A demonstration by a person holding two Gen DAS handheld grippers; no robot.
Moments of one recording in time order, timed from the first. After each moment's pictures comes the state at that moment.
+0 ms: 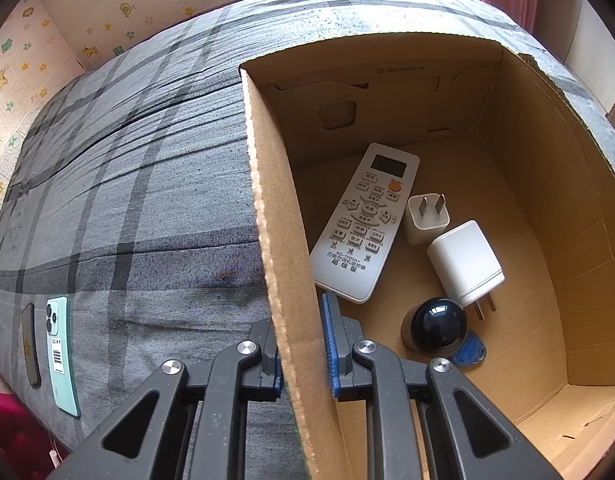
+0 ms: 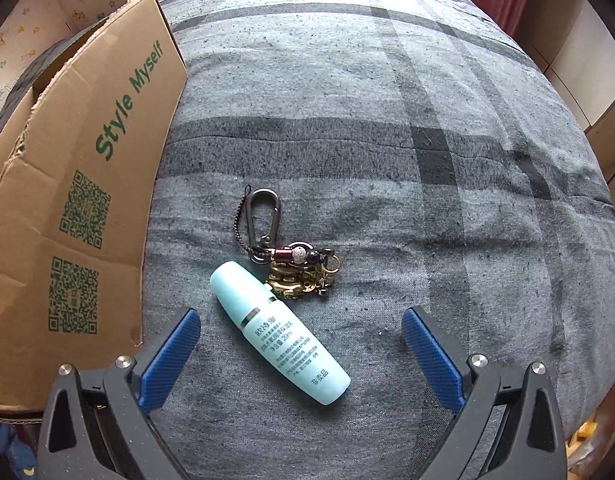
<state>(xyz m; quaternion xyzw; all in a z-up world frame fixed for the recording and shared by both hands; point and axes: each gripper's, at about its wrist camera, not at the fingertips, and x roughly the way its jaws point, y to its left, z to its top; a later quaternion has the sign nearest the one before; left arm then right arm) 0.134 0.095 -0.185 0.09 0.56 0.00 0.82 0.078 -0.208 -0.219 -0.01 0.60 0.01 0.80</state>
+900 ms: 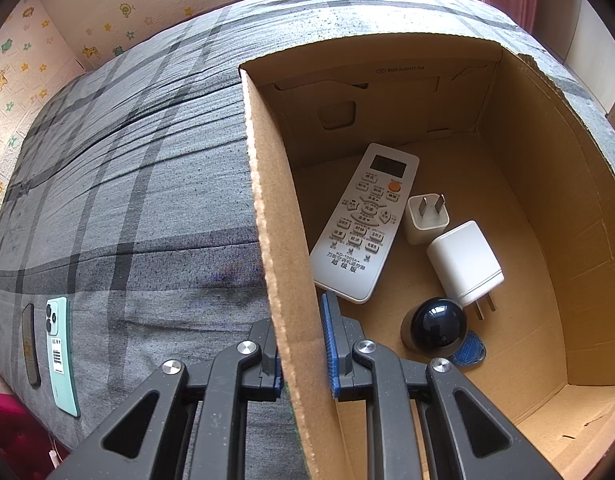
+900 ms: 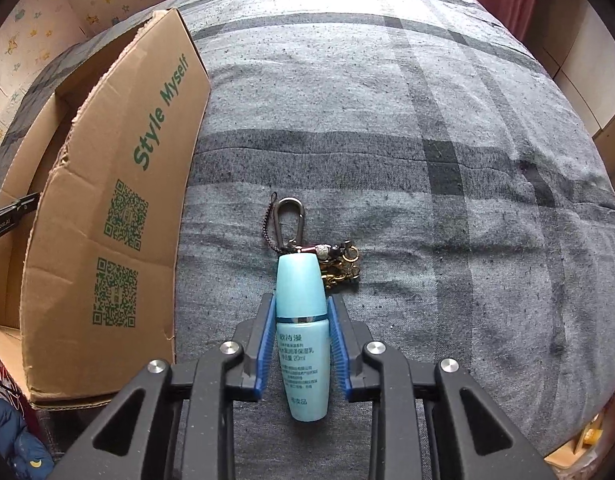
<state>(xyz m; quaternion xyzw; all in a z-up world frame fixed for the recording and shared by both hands) 0.132 0.095 -0.184 0.09 0.56 0.00 0.82 0.074 -0.204 -0.198 0.01 0.60 0.04 0.80</state>
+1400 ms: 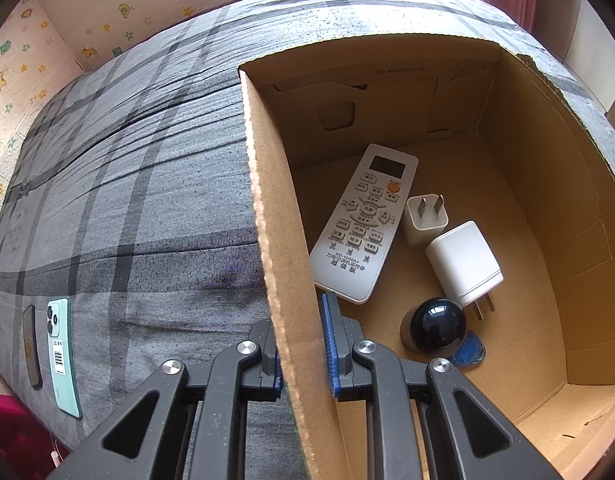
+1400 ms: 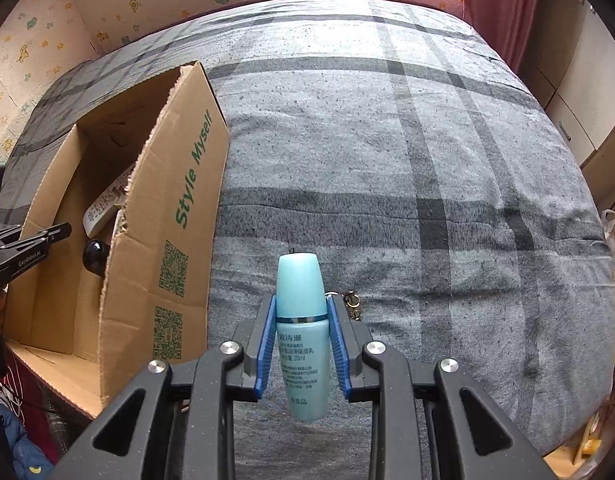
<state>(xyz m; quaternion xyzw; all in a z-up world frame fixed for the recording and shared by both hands) 0.136 0.093 -0.183 0.09 0.57 0.00 0.82 0.086 -0.196 -0.154 0.00 0.56 0.04 0.83</state>
